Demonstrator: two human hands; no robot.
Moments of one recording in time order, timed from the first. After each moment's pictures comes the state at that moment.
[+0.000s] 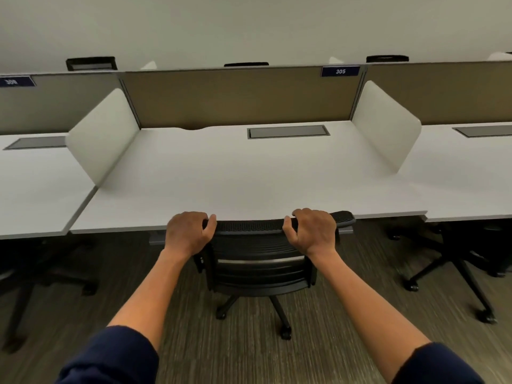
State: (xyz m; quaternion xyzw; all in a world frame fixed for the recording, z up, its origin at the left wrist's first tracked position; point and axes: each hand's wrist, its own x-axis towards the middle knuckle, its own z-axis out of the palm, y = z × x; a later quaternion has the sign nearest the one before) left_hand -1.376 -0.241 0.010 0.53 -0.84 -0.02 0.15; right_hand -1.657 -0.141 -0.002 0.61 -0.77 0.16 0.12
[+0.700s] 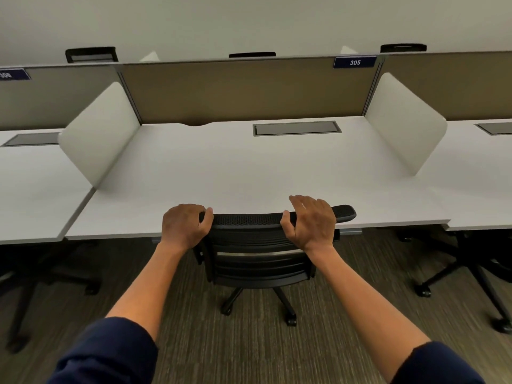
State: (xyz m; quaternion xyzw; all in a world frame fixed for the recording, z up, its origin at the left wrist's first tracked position) left_hand -1.375 -0.310 0.007 0.53 -0.83 0.00 0.17; right_hand -1.658 -0.210 -0.006 0.62 -0.74 0.23 0.12
